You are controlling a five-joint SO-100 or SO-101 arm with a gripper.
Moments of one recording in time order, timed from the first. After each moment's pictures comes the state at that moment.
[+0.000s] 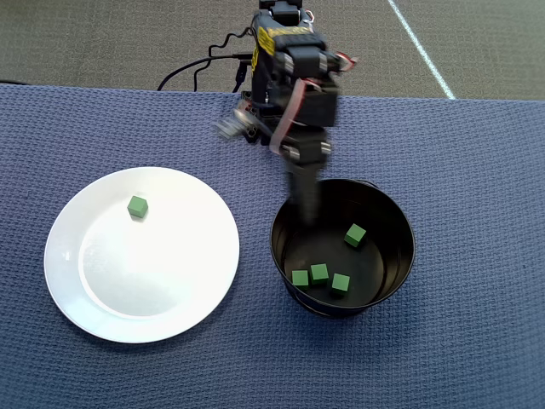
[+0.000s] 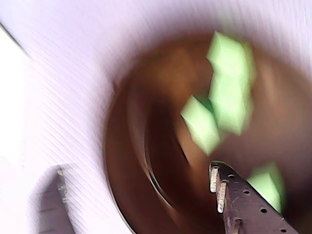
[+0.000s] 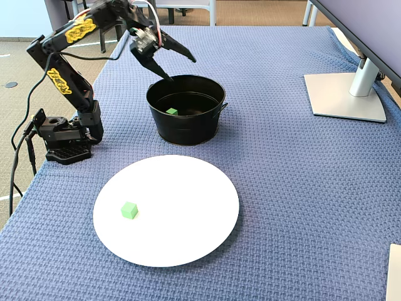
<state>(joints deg) -3.0 117.6 89.3 76.6 -18.2</state>
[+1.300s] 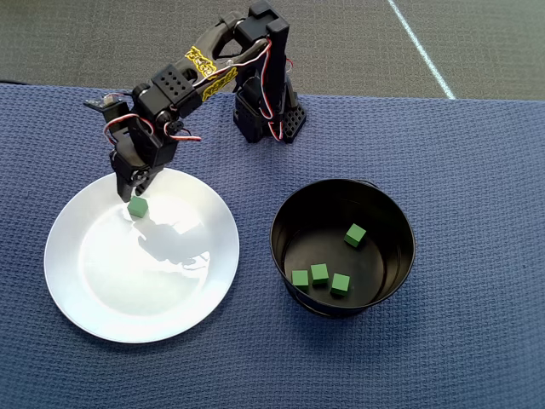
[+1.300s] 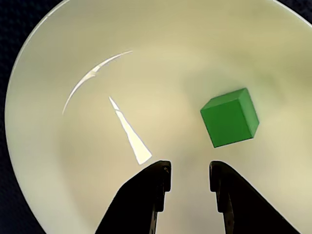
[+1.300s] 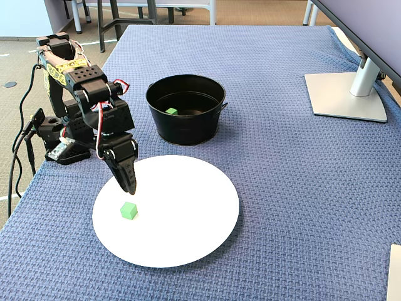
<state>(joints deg) 49.2 92.8 104.7 51.7 -9.5</state>
